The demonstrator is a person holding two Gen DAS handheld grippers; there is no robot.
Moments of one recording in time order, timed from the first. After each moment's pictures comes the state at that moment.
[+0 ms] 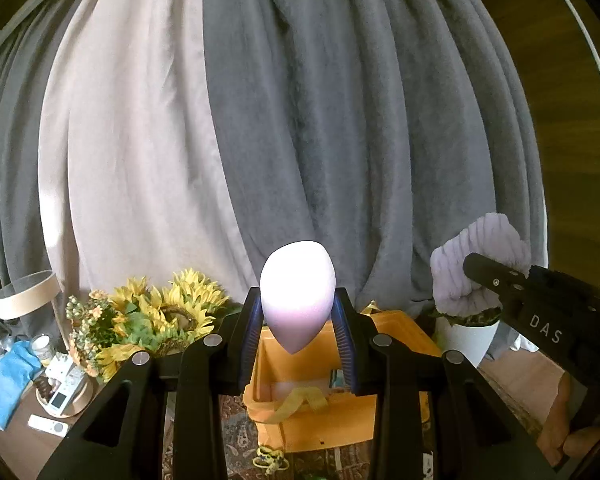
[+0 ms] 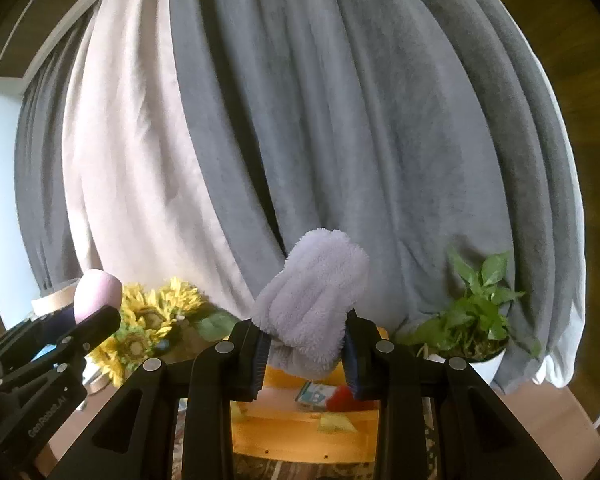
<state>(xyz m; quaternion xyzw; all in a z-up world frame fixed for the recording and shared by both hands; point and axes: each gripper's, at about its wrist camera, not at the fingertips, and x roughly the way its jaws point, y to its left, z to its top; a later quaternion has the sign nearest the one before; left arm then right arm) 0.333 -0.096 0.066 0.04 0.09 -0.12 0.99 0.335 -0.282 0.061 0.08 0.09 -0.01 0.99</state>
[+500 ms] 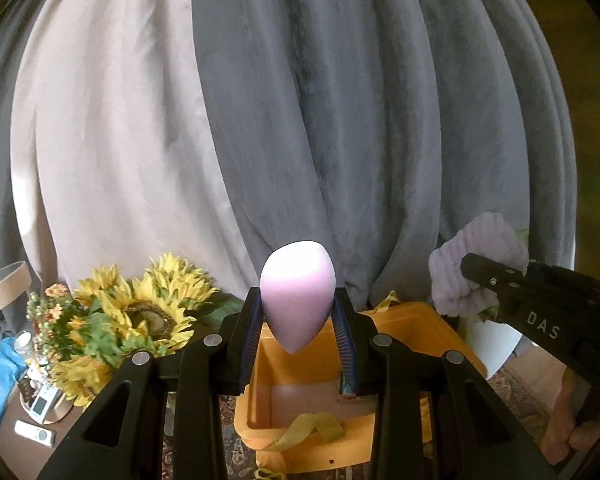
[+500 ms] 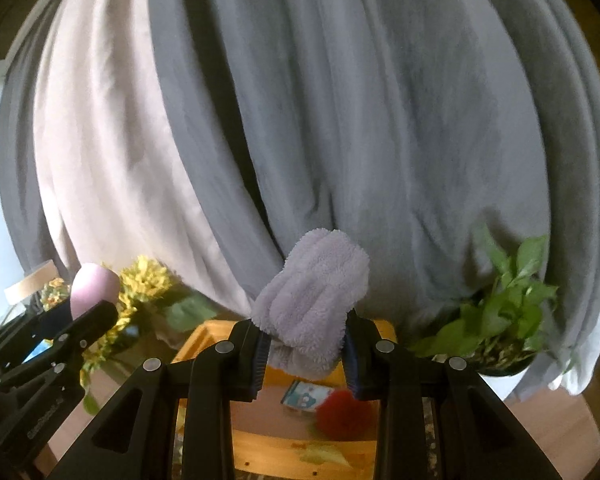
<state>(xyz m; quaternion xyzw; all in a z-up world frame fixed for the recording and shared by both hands) 0.418 -0.110 0.043 0.05 0.13 -0.12 0.98 0.427 -0.298 0.036 0.08 0.17 0.00 0.98</state>
